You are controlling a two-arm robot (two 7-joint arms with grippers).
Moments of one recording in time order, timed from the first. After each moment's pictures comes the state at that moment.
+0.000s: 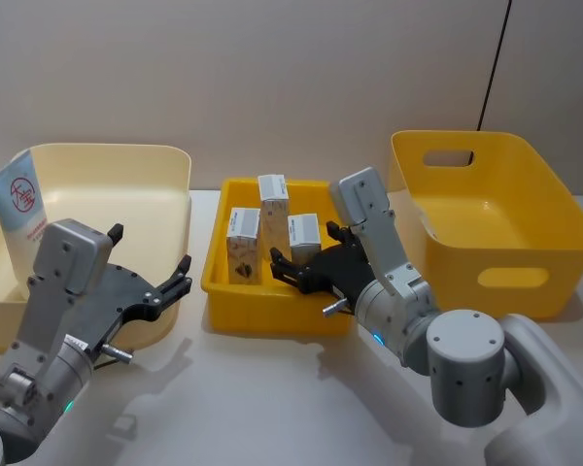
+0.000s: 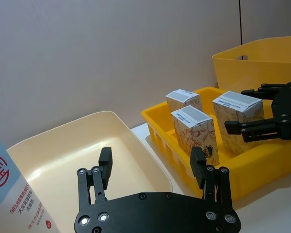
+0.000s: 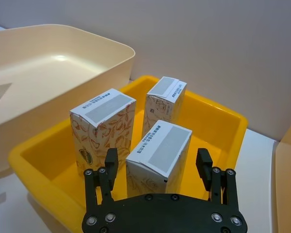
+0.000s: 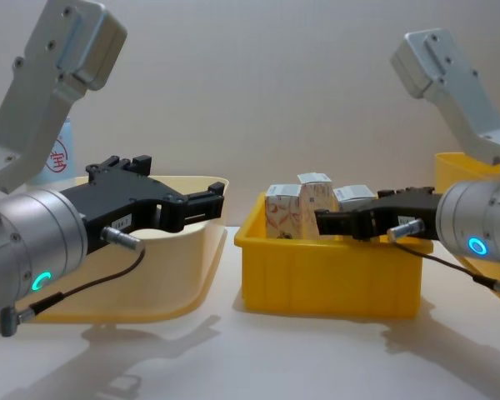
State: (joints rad) left arm -0.24 0.38 0.45 -1.63 -0.20 0.01 -0.01; right arm 0.39 0.19 -0.39 -1.41 0.10 0.32 0.12
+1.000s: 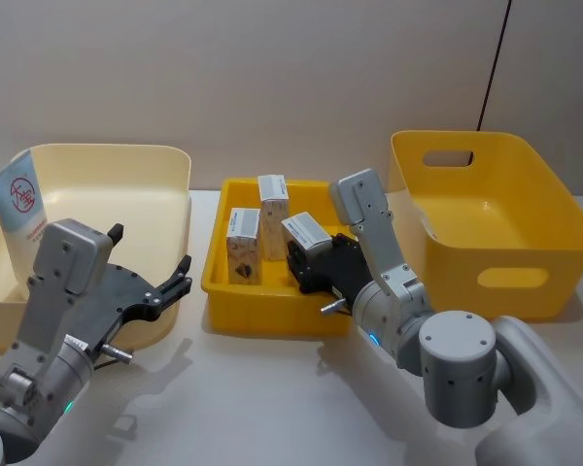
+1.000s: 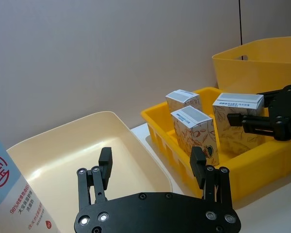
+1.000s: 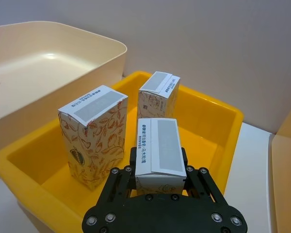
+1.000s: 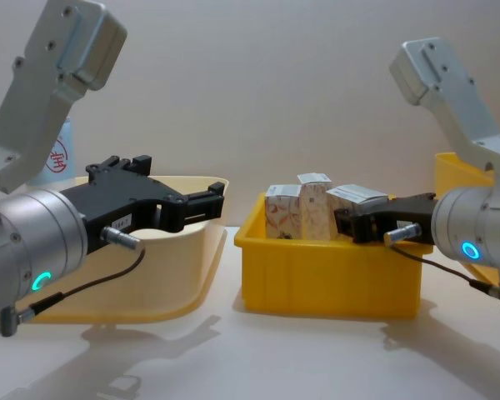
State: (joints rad) left arm -0.24 0.38 0.45 -1.63 -0.20 0.01 -0.01; right arm 0.39 0.16 -0.38 -1.39 0.09 0.33 0.09
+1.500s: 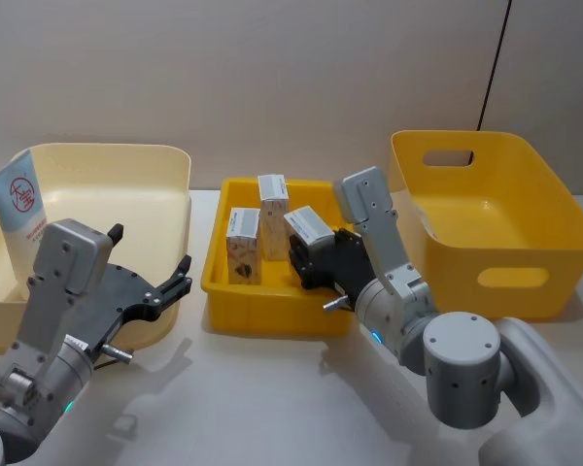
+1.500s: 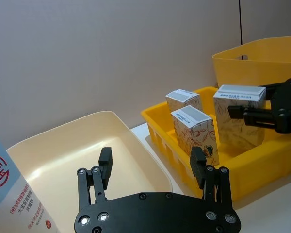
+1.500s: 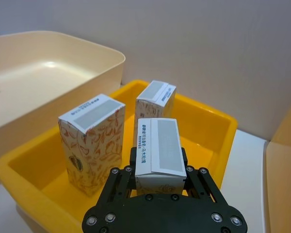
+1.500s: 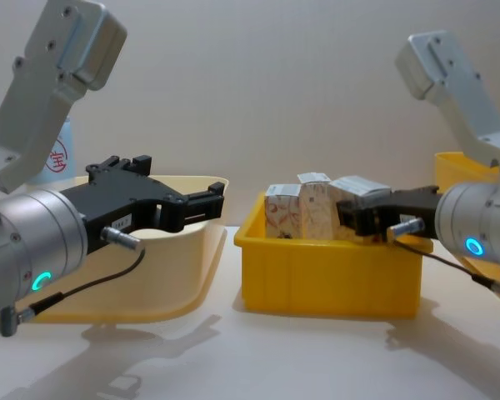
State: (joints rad) left arm -0.24 0.38 0.45 -1.63 -0.20 0.01 -0.01; right arm 0.39 0.16 -0.37 -1.40 0.08 0.29 0.09
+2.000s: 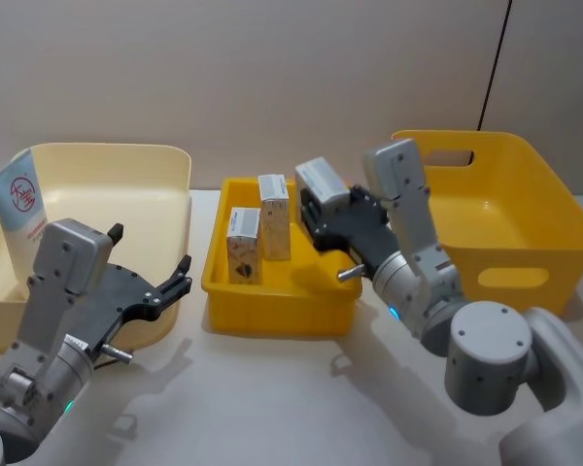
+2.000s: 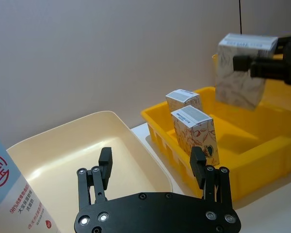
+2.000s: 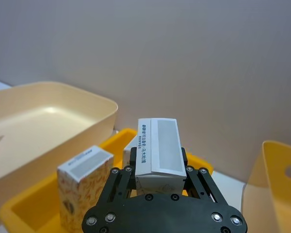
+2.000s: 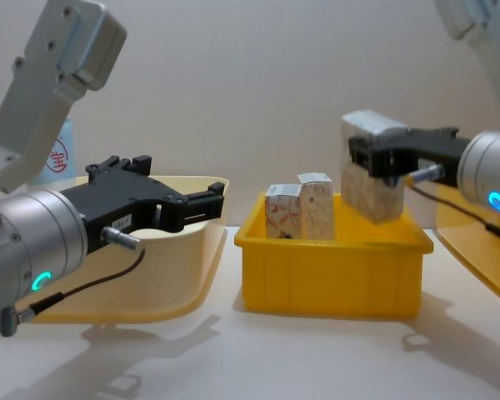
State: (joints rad) left arm -0.24 0.38 0.45 -1.63 -0.20 0.01 -0.01; right arm 0.37 0.18 -0.33 -1.46 0.08 0.16 0.10
